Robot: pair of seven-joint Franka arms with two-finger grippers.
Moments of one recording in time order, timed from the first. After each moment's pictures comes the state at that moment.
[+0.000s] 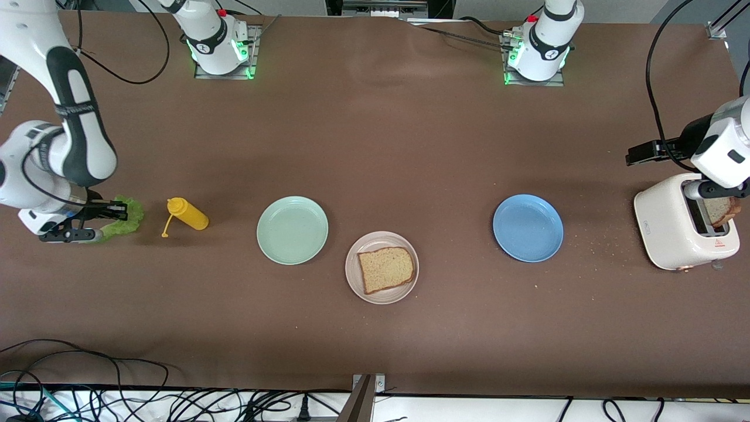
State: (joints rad) left arm 0.09 0.15 -0.07 -1.50 0.01 1.42 -0.11; right arm -0.07 0.43 -0.18 -1.85 0.07 2.15 -0.34
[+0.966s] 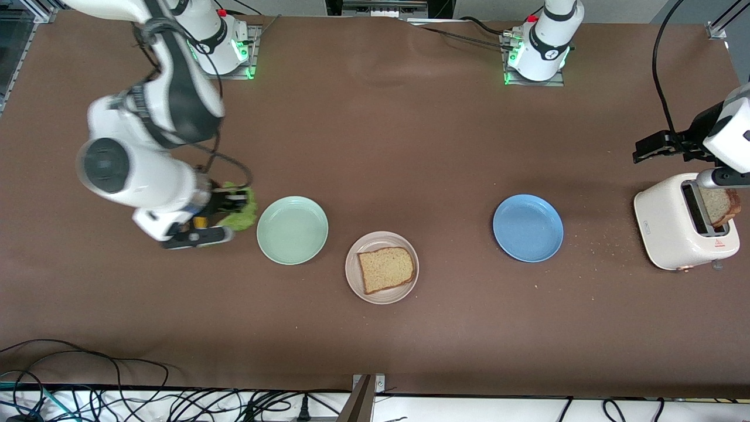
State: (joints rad) left arm 0.09 0.12 -0.08 -1.50 0.01 1.47 -0.05; right arm 0.28 0.46 0.11 -1.46 0.08 1.83 0.18
